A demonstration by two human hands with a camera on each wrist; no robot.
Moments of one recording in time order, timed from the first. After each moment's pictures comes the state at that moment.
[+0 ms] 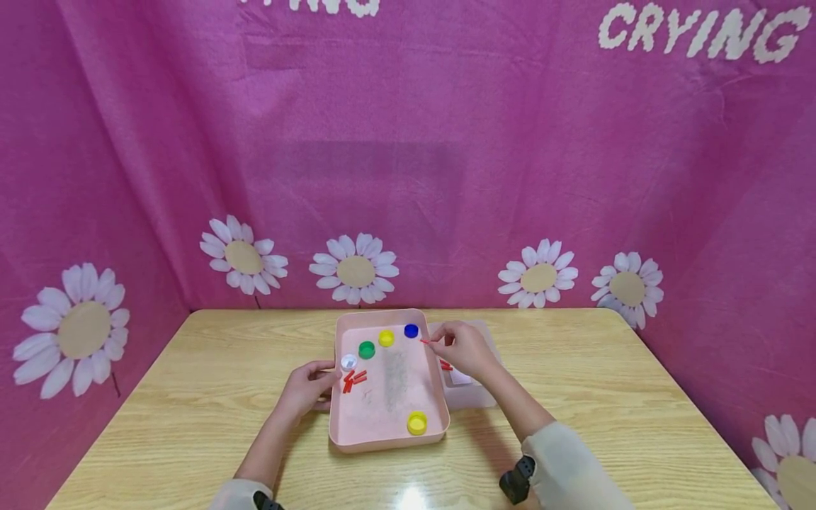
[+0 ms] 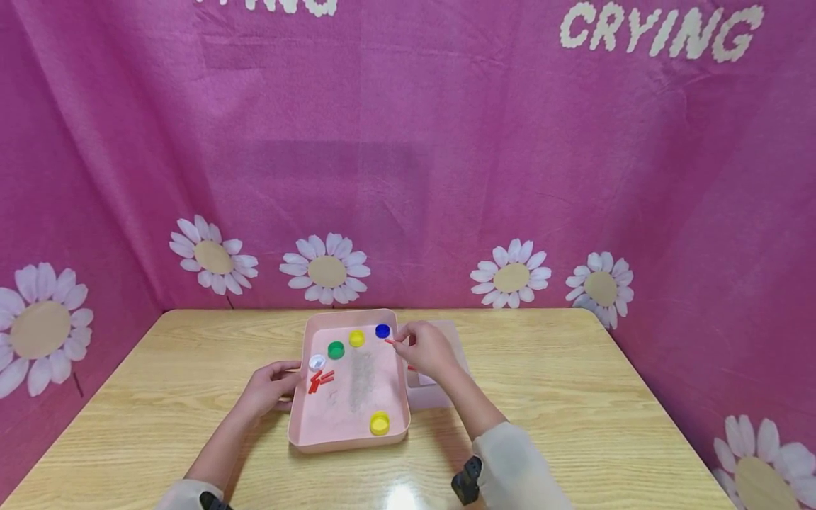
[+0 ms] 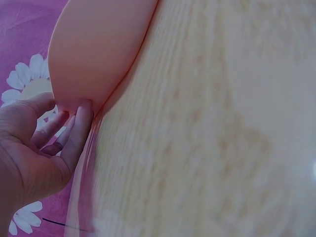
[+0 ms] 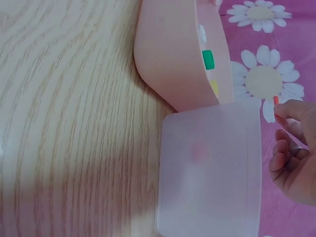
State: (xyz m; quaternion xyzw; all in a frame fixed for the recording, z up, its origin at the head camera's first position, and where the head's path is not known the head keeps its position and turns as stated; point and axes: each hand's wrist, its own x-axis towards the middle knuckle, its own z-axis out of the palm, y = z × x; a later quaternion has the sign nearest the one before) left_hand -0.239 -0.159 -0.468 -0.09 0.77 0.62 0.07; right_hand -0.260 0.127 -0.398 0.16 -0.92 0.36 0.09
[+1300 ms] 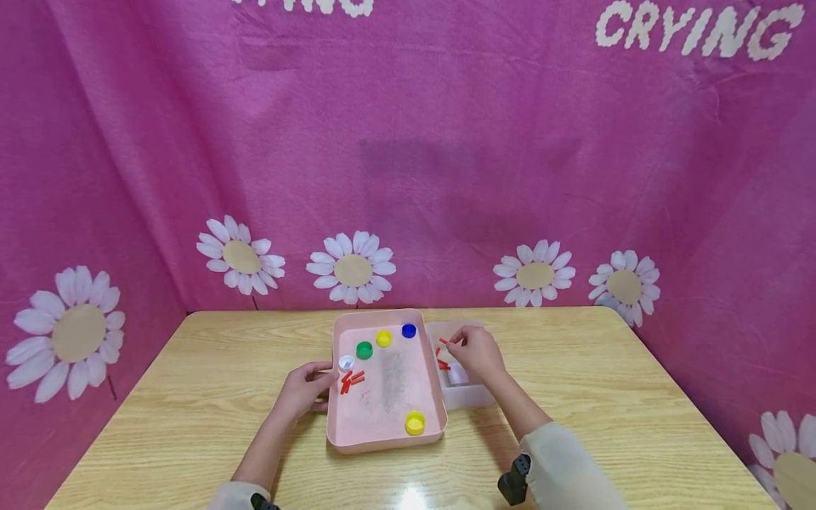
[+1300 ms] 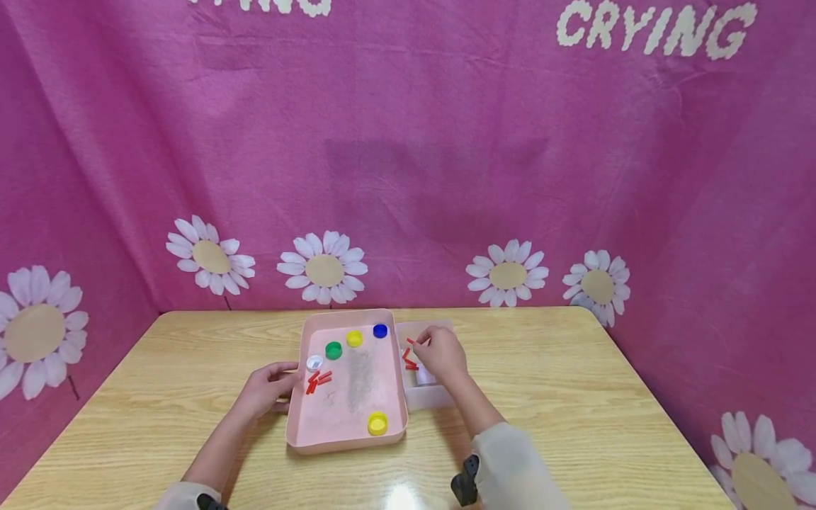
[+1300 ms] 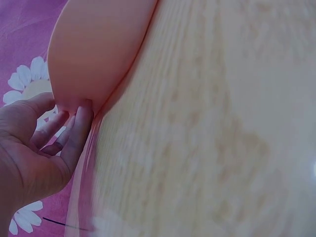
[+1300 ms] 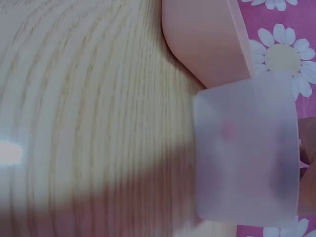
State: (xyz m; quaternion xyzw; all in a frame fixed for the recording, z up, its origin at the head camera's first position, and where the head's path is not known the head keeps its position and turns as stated) left_hand -0.239 -0.158 -0.470 -0.09 0.77 0.62 0.07; right_hand -0.272 0.150 -0.424 0.03 -0.94 0.34 0.09
